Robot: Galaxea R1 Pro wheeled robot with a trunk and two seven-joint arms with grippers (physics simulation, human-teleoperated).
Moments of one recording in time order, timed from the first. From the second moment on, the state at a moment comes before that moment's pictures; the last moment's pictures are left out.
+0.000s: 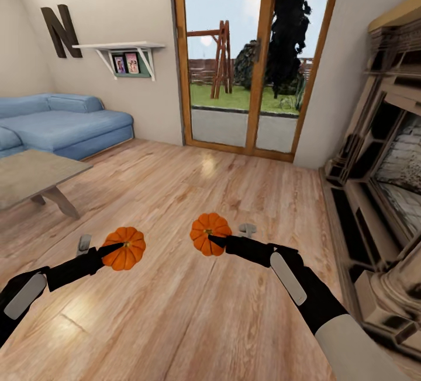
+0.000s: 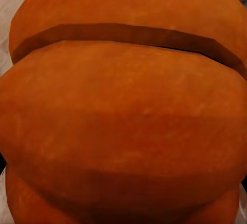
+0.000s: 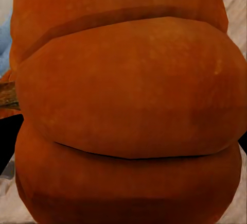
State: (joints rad) left arm -0.61 0.51 -0.14 -0.72 0.99 0.66 -0.84; right arm -0.65 -0.05 0.32 -1.05 -0.69 0.56 0.41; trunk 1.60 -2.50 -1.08
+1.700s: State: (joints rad) left arm -0.61 0.50 -0.15 -0.71 0.99 0.66 -0.84; right arm -0.65 -0.04 0.32 -1.01 -0.68 0.55 0.40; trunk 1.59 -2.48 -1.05
